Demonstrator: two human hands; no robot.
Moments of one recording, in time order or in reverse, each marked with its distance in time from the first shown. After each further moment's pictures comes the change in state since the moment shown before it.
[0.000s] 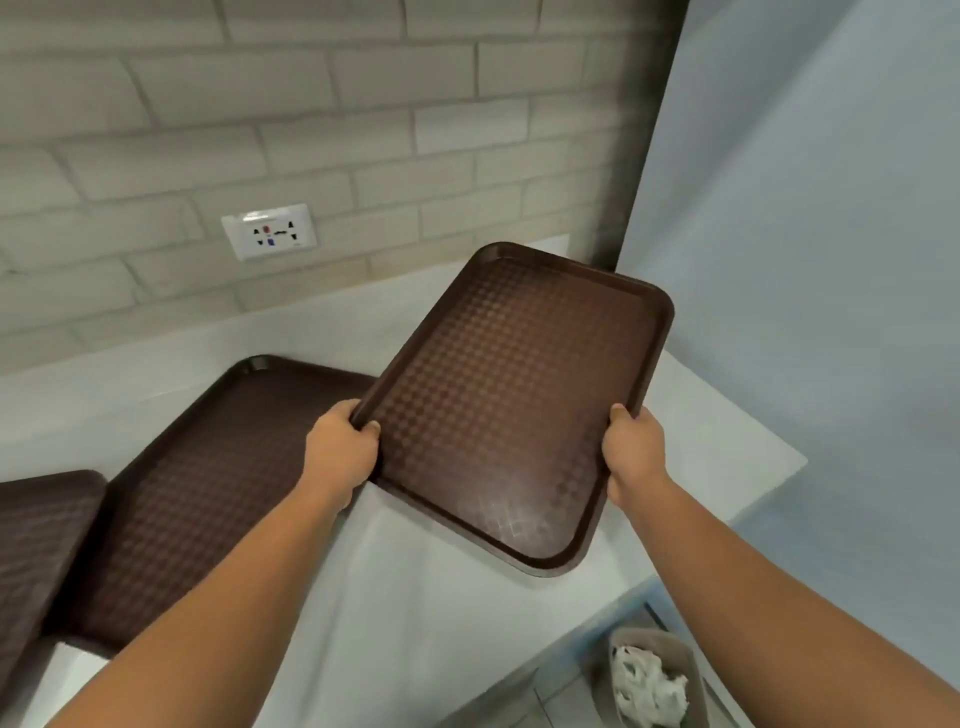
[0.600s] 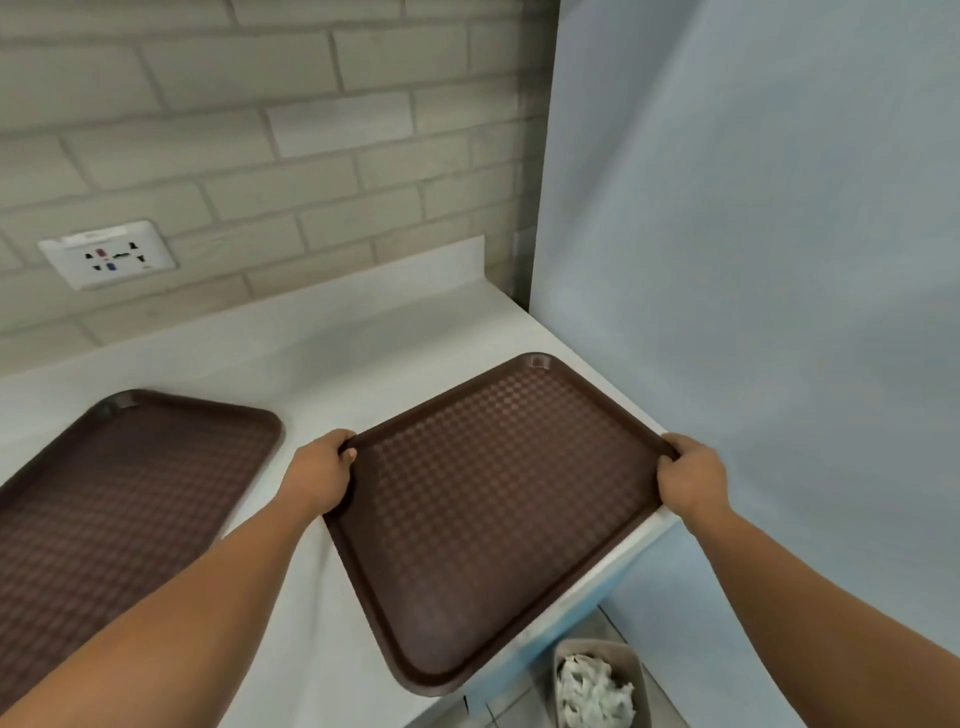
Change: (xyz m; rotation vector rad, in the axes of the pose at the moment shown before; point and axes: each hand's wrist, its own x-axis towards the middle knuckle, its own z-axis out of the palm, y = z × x) left_hand 0.032 0.034 0.132 0.375 -0.255 0.161; right_hand 0.144 -0.004 -0.195 -0.857 0.110 -0.153
